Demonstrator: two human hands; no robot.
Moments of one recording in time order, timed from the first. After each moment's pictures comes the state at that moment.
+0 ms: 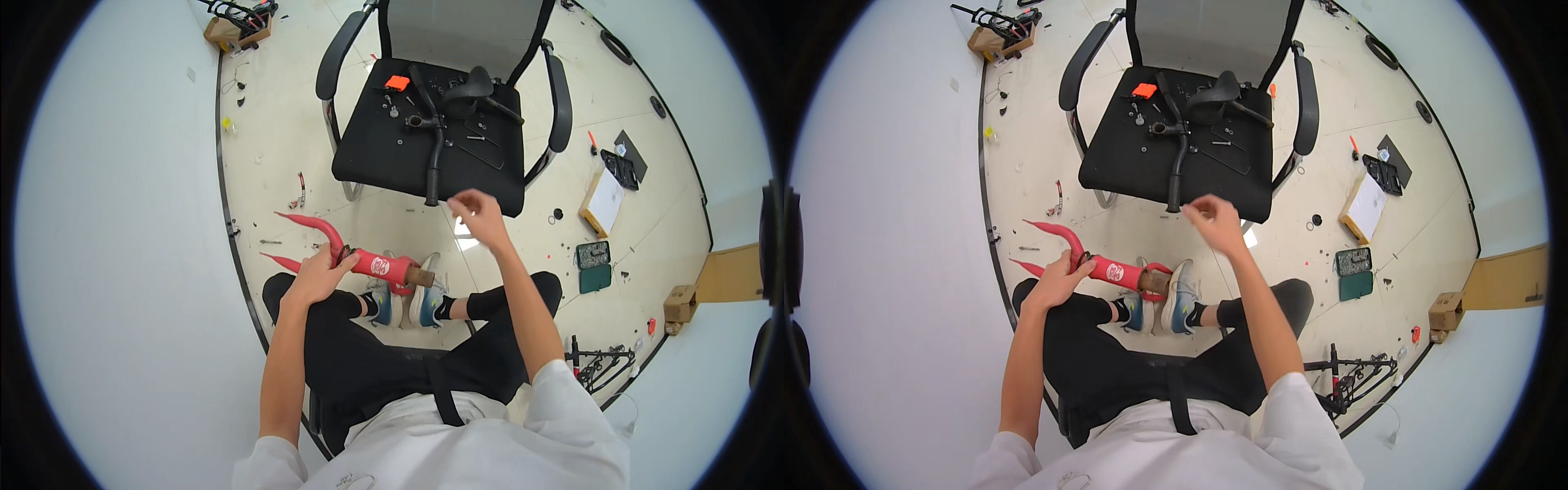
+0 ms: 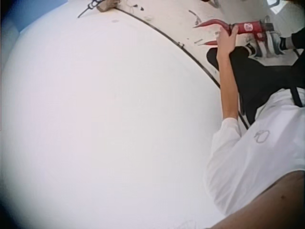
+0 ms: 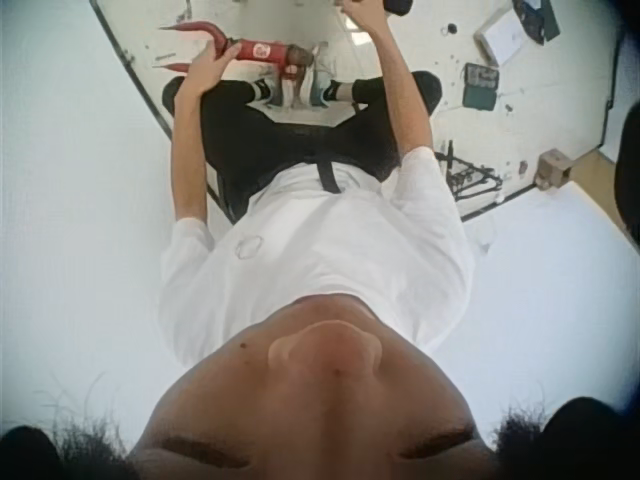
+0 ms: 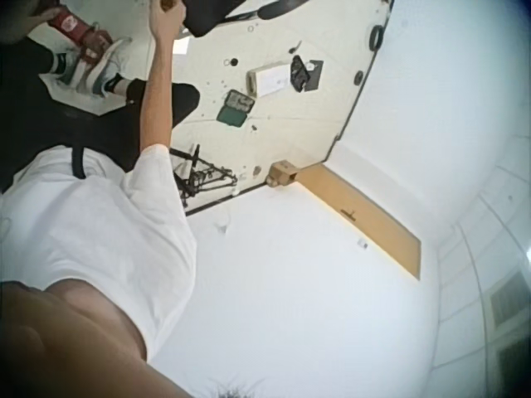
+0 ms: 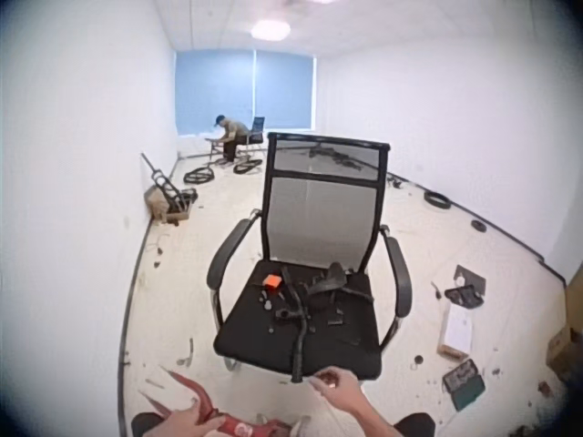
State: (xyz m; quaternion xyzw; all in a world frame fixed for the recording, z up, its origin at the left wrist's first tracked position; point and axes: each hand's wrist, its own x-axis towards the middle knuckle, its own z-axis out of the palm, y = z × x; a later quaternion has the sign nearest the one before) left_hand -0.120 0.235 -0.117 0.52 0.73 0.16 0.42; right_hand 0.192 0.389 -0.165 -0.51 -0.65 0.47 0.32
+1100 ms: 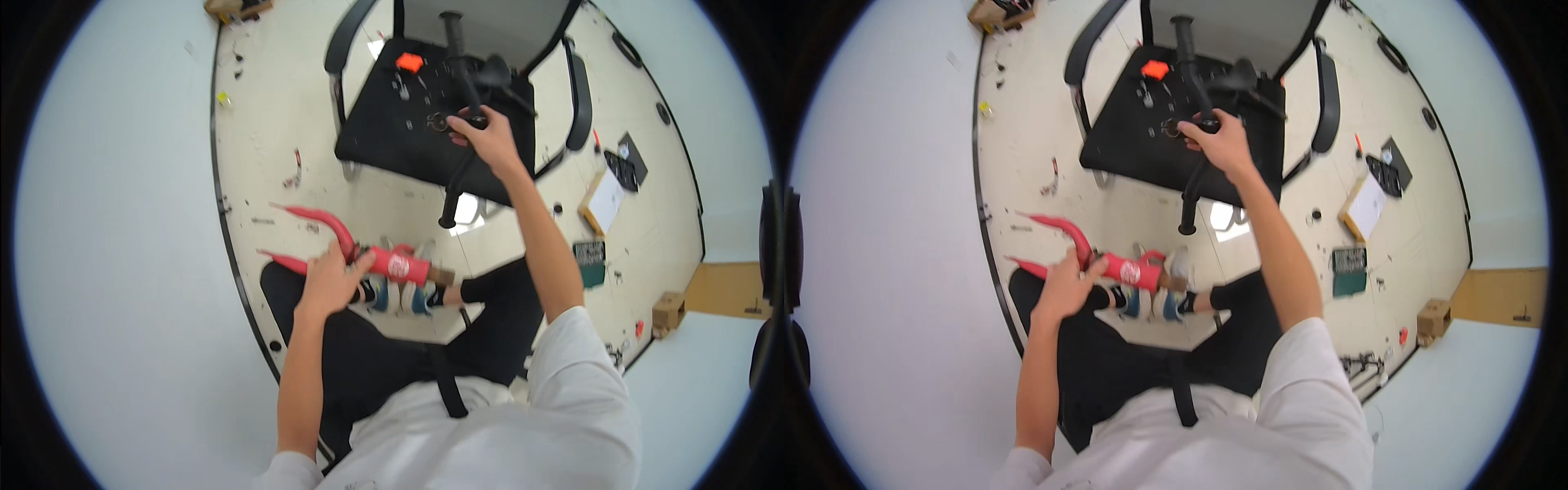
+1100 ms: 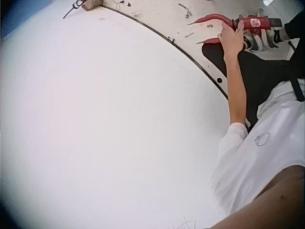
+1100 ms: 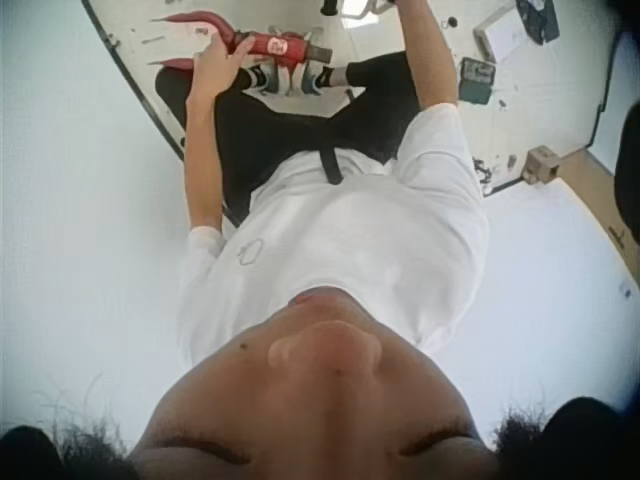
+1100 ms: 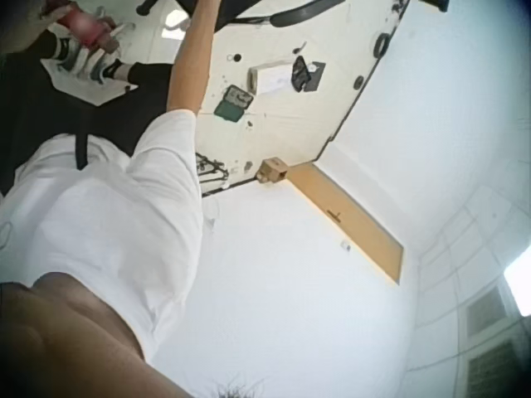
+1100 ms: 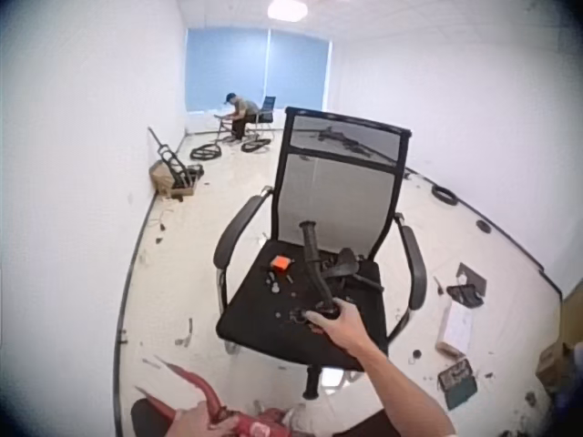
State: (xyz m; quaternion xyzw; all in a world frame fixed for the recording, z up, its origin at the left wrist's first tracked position) left_hand -0.095 0.218 -0.130 0.54 0.76 0.17 0.32; right_hand 0.135 0.492 -0.104 -0.47 -0.59 0.53 0.39
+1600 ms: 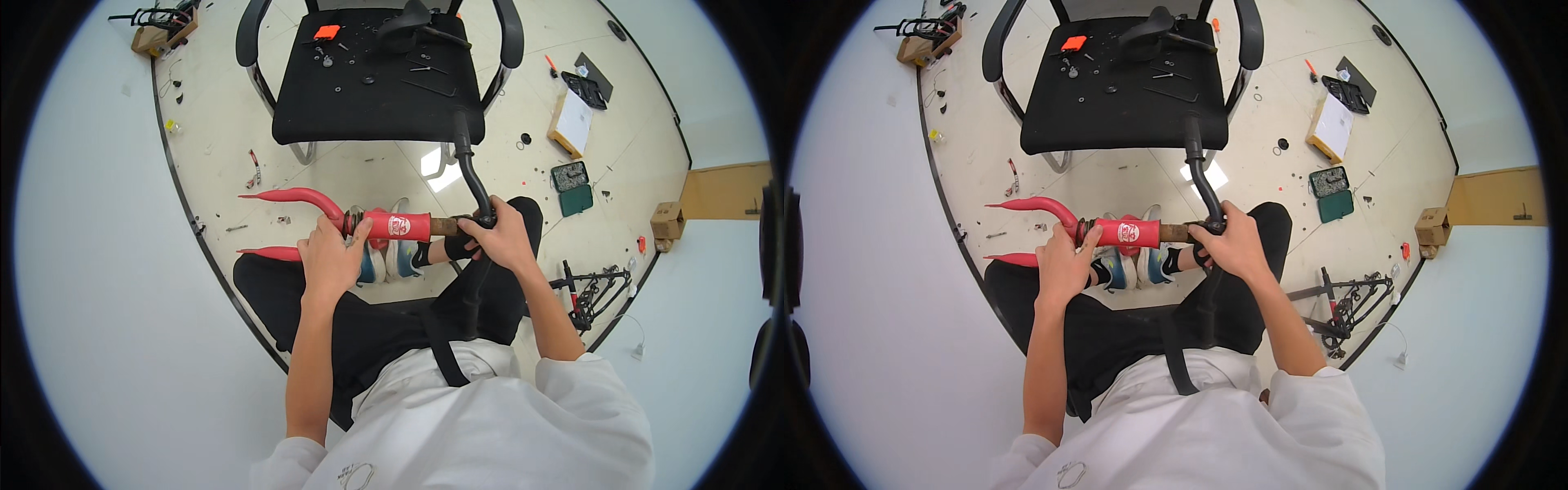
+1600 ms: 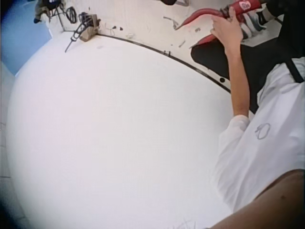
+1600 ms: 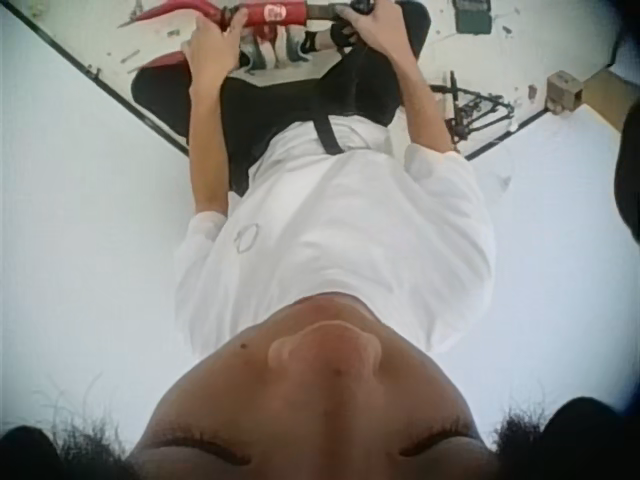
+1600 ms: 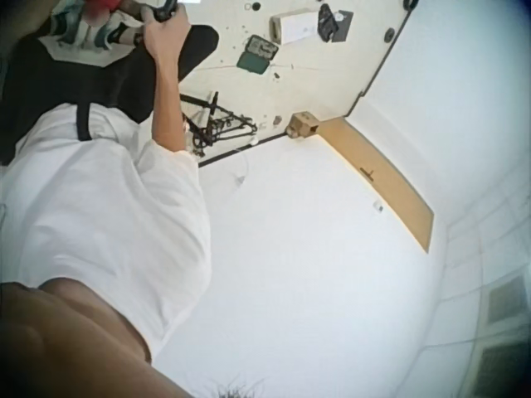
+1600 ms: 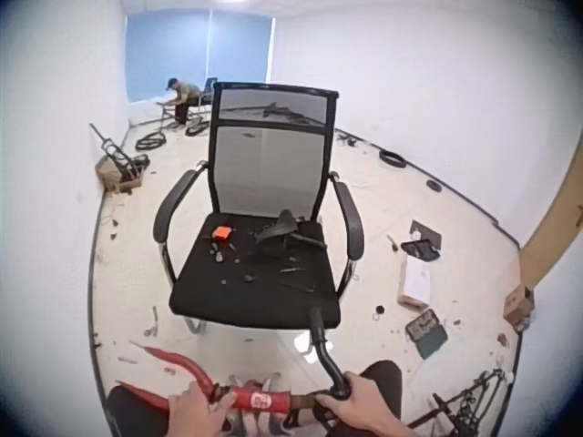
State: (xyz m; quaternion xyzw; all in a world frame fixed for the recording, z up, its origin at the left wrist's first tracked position) left_hand -0.023 0.215 -0.107 0.58 0.75 0.14 0.29; right_hand 0.248 0.245 -0.079 -0.68 -0.49 0.49 0.22
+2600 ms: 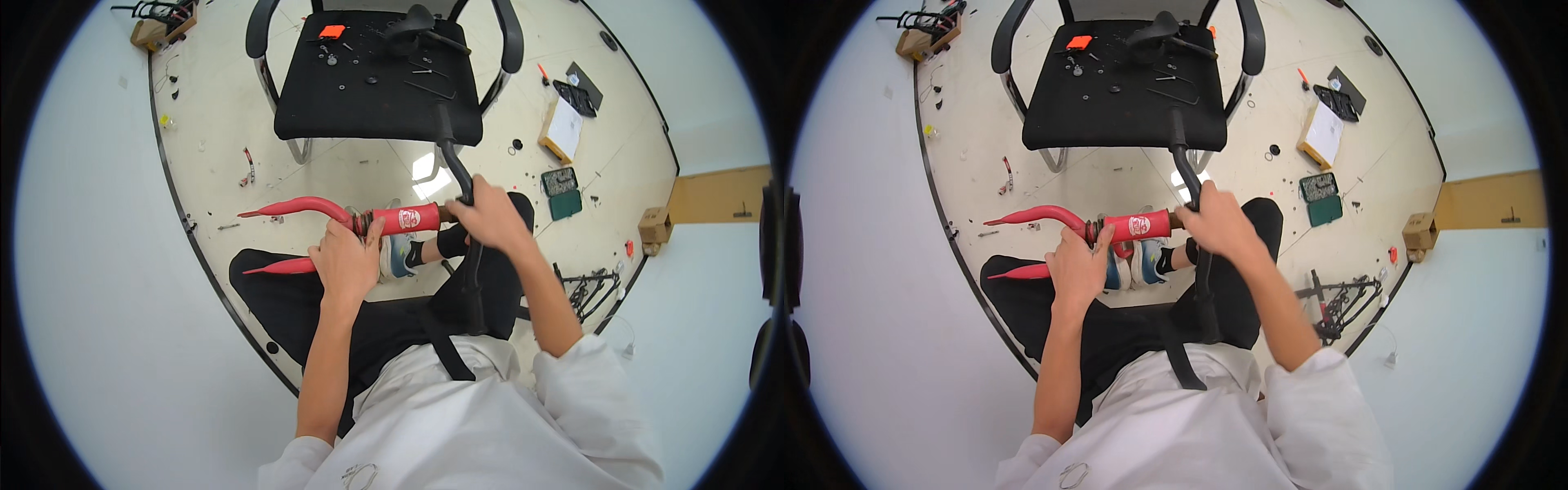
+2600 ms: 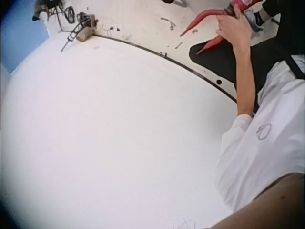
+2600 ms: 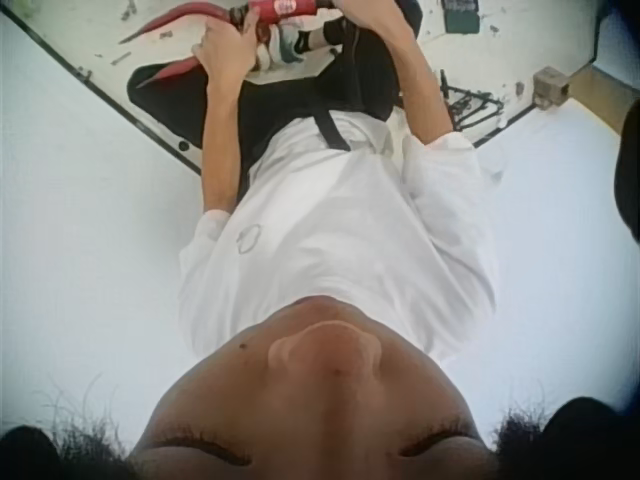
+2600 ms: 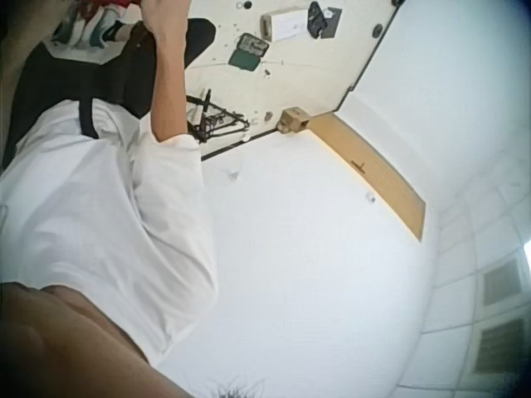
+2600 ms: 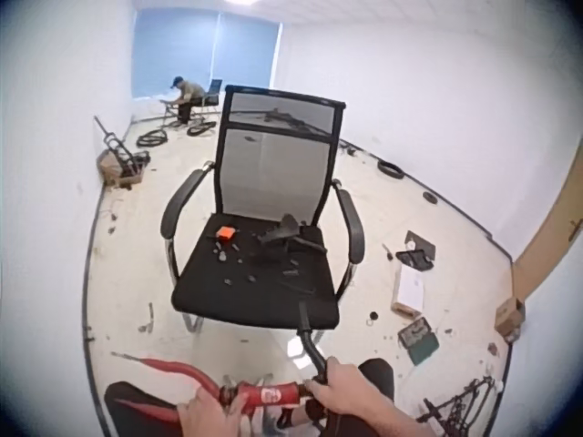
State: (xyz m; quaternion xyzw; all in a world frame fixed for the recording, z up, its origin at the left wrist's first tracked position) left_hand -0.004 0.201 -0.103 0.55 0.78 0.14 0.27; right_hand 0.215 0.272 -0.056 -0.69 -0.63 0.35 0.06
